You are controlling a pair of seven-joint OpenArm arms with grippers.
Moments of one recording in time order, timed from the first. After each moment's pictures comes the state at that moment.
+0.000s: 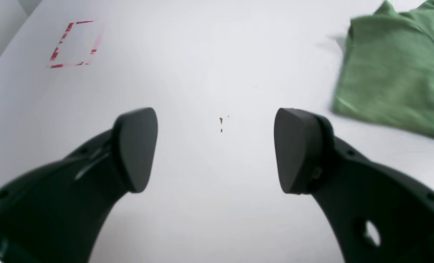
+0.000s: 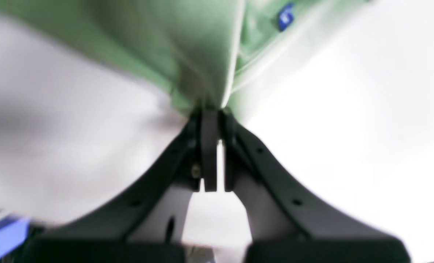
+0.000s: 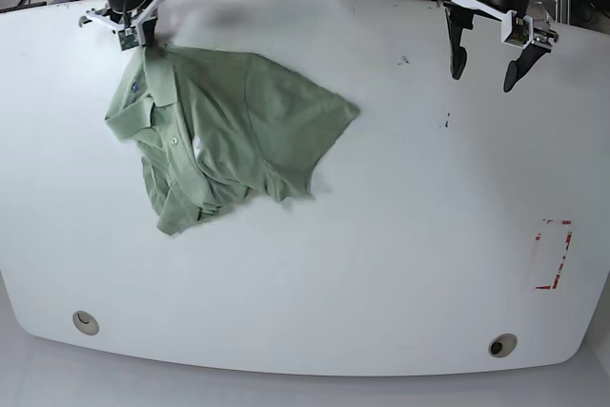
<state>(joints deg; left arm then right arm) 48.5 -17.1 -8.9 110.8 -10.6 -8.7 -12.9 -38.9 6.0 28.5 104.0 -2.3 29.0 -19.6</state>
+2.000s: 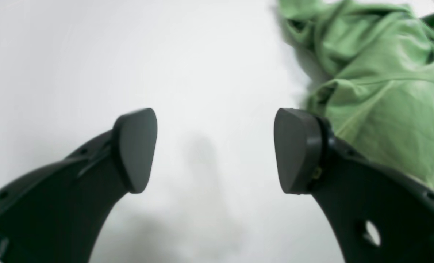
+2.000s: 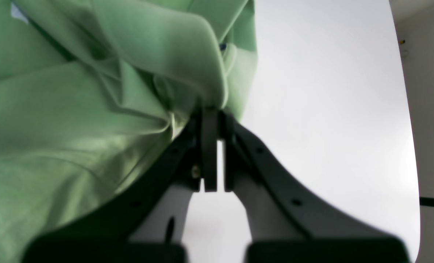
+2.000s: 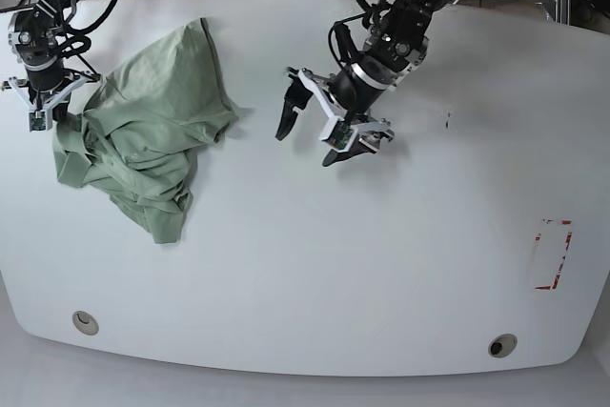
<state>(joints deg) 10.2 -2.9 24.0 97.2 -3.4 -9.6 18.3 -10.8 12.4 48.3 91.0 -2.7 40.9 -31.9</state>
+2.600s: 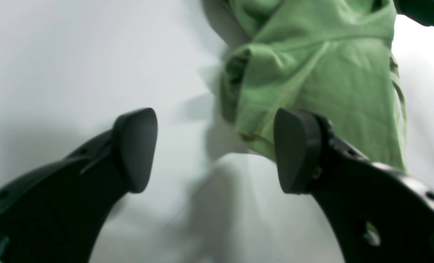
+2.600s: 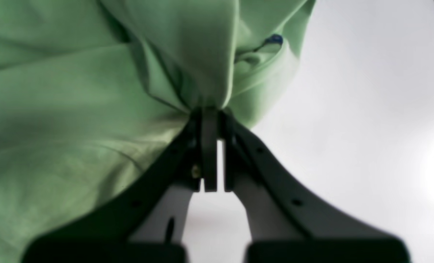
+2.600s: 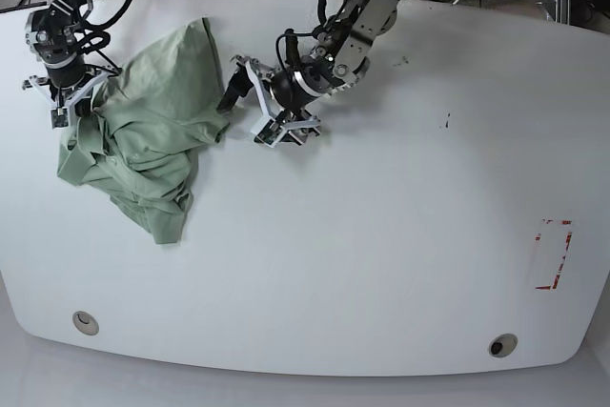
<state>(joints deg) 2.0 6.5 27.7 75.0 -3.4 -18.7 17.7 -12.2 10.1 44.4 91.1 -2.7 40.6 -31.9</state>
